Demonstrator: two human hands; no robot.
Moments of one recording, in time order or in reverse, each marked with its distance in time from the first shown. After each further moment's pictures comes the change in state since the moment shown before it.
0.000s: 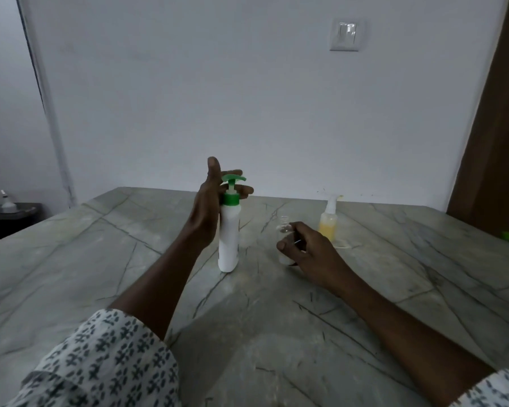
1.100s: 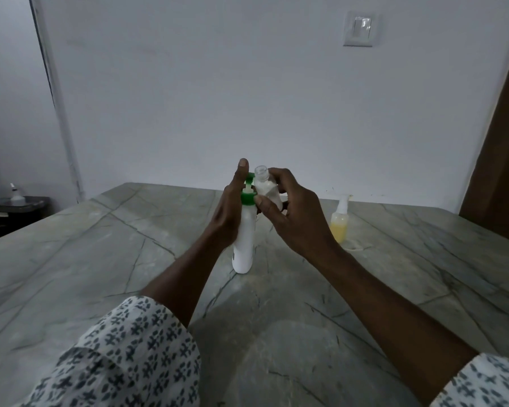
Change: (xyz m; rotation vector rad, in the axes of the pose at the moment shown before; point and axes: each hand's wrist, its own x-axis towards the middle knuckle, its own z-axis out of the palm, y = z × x) left_hand -0.002 -0.003 0.019 -0.087 -0.059 -0.044; right_hand 0.037 -0.081 0.018 -0.085 0.221 -0.395
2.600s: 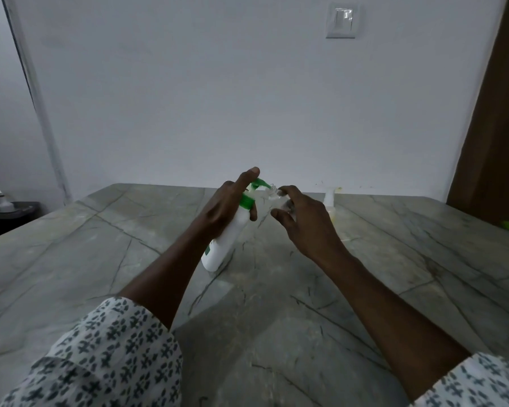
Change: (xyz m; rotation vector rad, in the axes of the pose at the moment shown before) left_hand 0.000 0.004 0.004 0.466 -0.178 -0.026; right_hand -0.023 0.043 -0.020 -0.293 -0.097 0.257
